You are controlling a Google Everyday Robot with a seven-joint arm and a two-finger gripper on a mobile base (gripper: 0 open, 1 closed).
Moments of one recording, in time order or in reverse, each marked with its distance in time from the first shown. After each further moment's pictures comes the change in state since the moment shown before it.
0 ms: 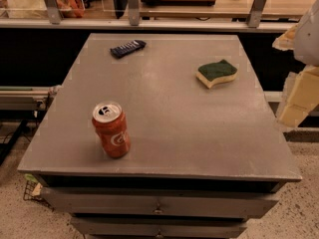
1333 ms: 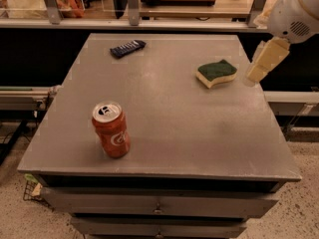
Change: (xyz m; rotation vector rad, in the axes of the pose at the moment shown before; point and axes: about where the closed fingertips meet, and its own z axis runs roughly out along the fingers) arm -0.030 -0.122 0.056 0.064 -0.219 0.039
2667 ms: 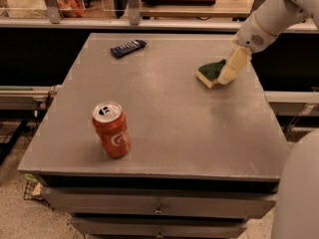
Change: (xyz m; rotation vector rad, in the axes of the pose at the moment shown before) arm 0.013 -0.065 0.120 -0.143 -0.044 0.115
